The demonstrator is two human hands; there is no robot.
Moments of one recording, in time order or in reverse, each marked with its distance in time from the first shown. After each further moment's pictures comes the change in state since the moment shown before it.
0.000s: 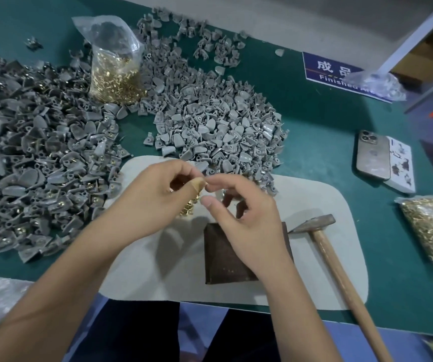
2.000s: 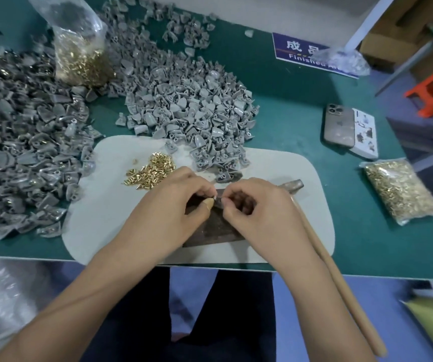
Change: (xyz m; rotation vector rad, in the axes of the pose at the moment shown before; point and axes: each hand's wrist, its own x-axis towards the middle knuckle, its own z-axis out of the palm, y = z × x) left_hand -0.046 0.017 0.065 0.236 0.003 0.242; right_hand -0.050 -0.009 -0.058 -0.422 -0.048 0.145
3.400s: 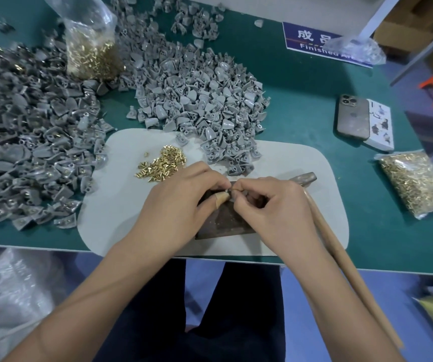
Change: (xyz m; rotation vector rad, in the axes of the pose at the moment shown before) left_hand -0.004 -0.008 0.004 0.088 0.029 0.050; right_hand -0.003 0.003 0.007 0.080 0.039 -0.076
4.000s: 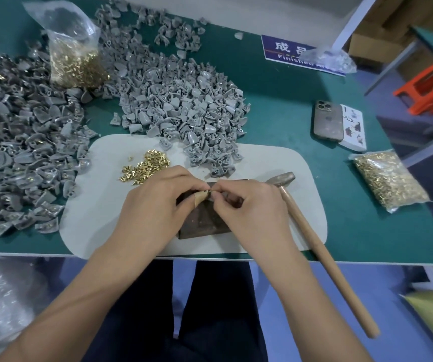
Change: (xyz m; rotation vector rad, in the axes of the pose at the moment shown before) left_hand -0.005 0.002 0.001 0.031 0.082 -0.039; right_hand -0.008 -0.007 0.006 -0.210 0.105 0.032
